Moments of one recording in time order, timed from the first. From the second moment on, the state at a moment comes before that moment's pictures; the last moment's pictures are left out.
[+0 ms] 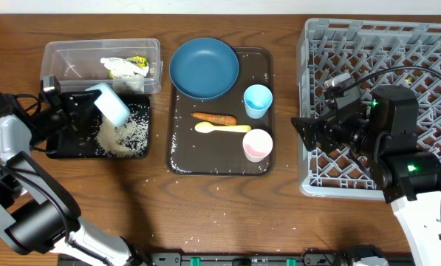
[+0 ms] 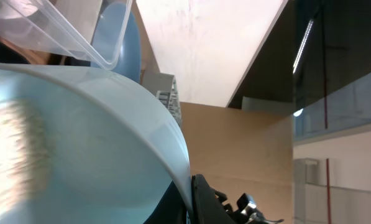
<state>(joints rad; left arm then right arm) 0.66 1.87 1.28 -0.87 1.48 -0.23 0.15 1.08 1.03 -0.65 -0.42 -0.09</state>
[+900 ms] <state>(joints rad) 0.66 1.87 1.28 -0.96 1.47 -0.39 0.15 1.08 1.03 -0.67 -0.42 -0.09</state>
